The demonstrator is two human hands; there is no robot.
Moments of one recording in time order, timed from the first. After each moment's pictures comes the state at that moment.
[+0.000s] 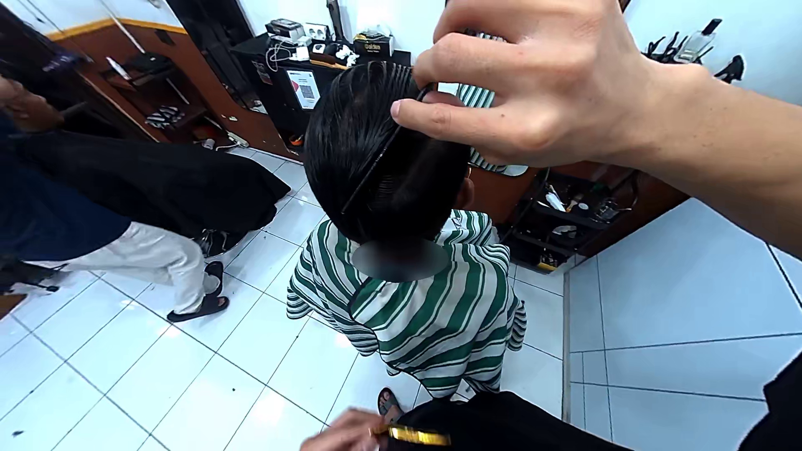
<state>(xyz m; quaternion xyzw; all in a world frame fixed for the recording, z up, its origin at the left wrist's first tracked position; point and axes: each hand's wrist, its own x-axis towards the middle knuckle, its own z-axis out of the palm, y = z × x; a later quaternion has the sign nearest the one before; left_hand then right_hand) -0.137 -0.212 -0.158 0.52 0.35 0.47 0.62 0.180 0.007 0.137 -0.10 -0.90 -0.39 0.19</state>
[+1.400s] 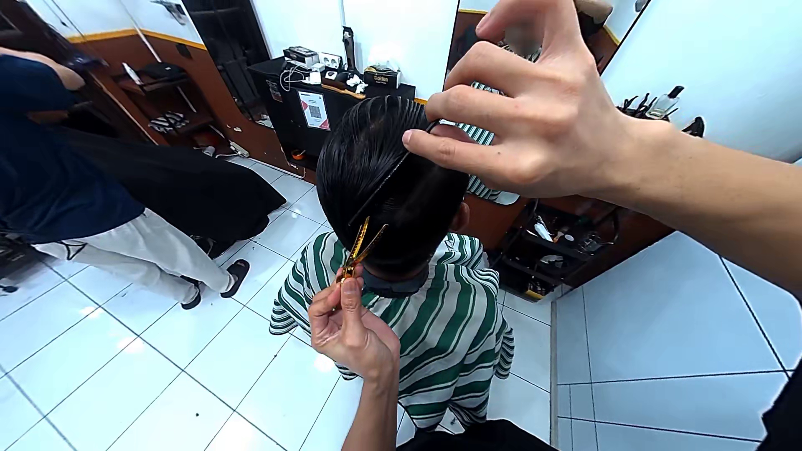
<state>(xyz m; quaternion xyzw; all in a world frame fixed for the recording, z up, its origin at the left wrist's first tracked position) 0.008 -0.054 -0.085 0.25 0.22 0.90 0.27 0.177 0.005 0.144 -0.09 -0.88 -0.42 0.17</state>
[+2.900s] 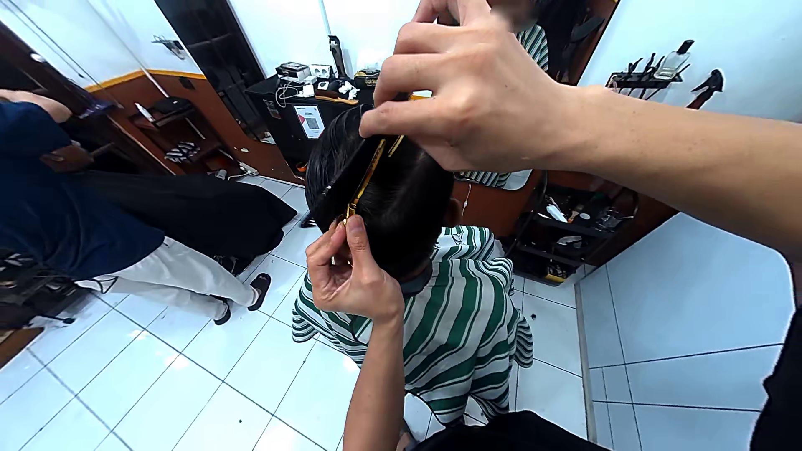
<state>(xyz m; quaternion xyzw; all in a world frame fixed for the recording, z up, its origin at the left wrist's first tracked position) 0.023 -0.003 -0.030 0.35 0.27 0.90 0.05 0.166 0.023 0.150 -0.14 -0.90 -0.34 0.22</state>
